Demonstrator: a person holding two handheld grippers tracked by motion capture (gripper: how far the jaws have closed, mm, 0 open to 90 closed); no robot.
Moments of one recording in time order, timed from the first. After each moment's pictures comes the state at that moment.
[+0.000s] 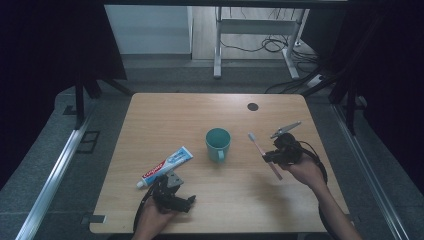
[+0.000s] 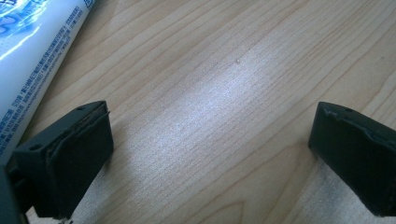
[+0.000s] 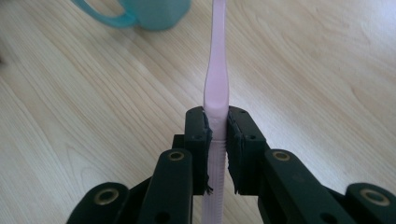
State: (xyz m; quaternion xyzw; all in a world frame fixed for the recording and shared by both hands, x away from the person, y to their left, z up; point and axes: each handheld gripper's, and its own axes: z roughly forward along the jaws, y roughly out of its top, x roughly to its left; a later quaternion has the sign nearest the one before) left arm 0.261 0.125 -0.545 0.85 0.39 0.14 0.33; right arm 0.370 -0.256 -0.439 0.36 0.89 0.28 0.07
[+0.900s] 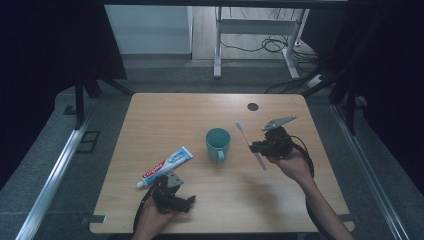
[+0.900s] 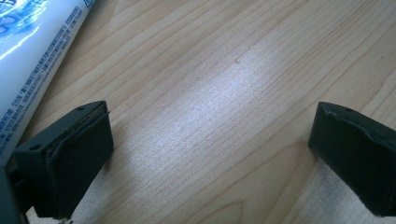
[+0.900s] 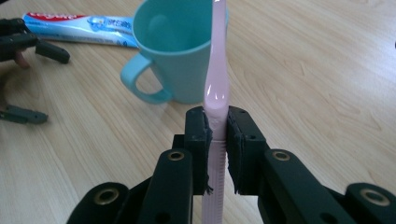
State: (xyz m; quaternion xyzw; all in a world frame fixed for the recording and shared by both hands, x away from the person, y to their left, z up) left arm 0.261 0.125 -0.545 0.85 0.39 0.14 0.33; right arm 0.372 -0.223 -0.417 0.33 0.87 0.36 0.09
